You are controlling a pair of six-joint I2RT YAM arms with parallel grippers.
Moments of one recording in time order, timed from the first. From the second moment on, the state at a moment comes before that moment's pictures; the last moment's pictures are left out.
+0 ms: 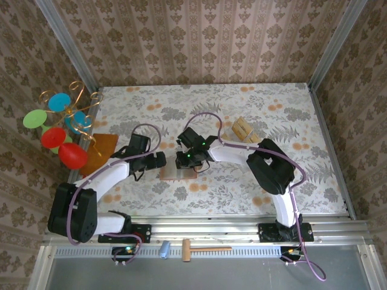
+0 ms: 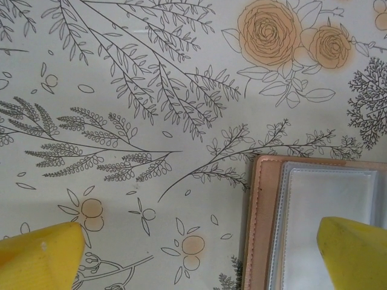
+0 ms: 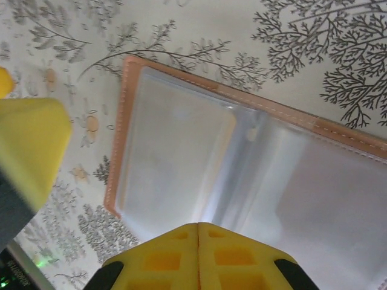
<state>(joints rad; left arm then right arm) -0.36 1.30 0.65 -0.41 0.00 -0.45 0.81 2.03 1.38 -0.38 -0.28 0.65</state>
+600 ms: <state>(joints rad) -0.42 1.34 0.68 -0.41 0.00 -0.46 0.77 2.04 1.33 -0.39 -0.22 0.60</state>
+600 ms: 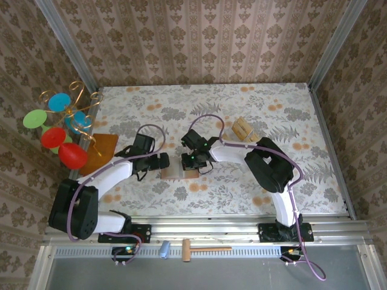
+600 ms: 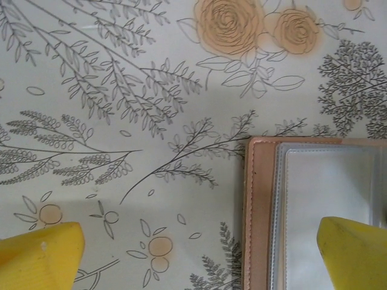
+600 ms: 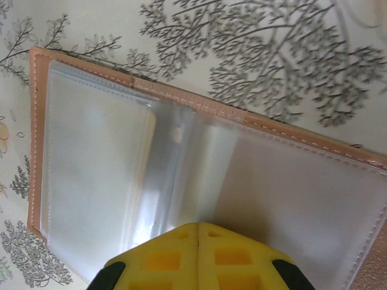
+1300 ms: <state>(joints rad) -0.59 1.52 0.84 -0.40 -0.08 -0.44 0.70 1.91 1.28 -0.43 -0.22 0.52</state>
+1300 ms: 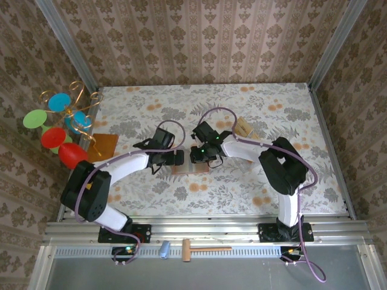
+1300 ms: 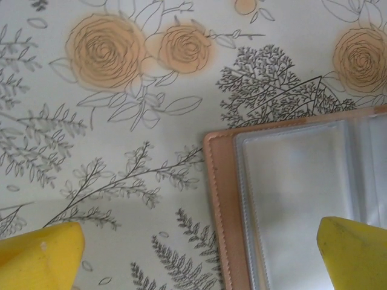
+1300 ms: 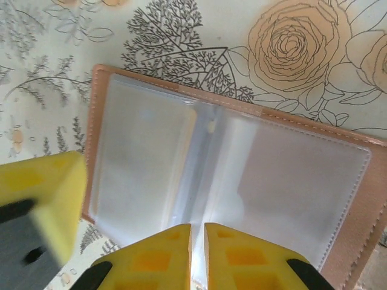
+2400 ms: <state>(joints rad) -0.62 1.57 0.81 -0.38 -0.17 -0.40 0.65 1.89 1.13 -0.35 -0.22 0.55</state>
